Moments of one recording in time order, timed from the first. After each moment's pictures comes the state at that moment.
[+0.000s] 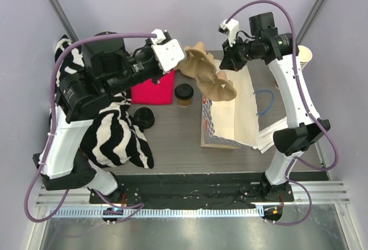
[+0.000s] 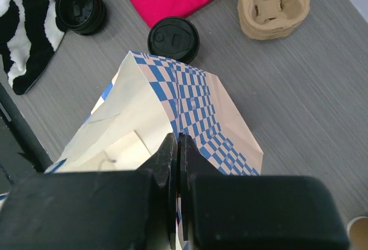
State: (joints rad) left arm -0.90 1.49 2.37 -1.00 0.05 0.59; right arm 0.27 1.79 2.23 -1.20 -0.54 -0.44
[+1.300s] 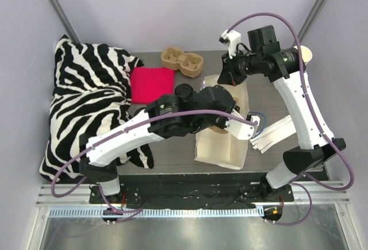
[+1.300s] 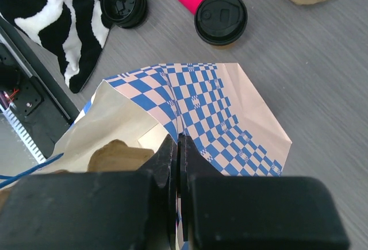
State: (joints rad) left arm -1.33 1.74 2.24 -1.08 -0.41 0.99; right arm 0.37 1.57 2.01 -1.18 -0.47 -0.20
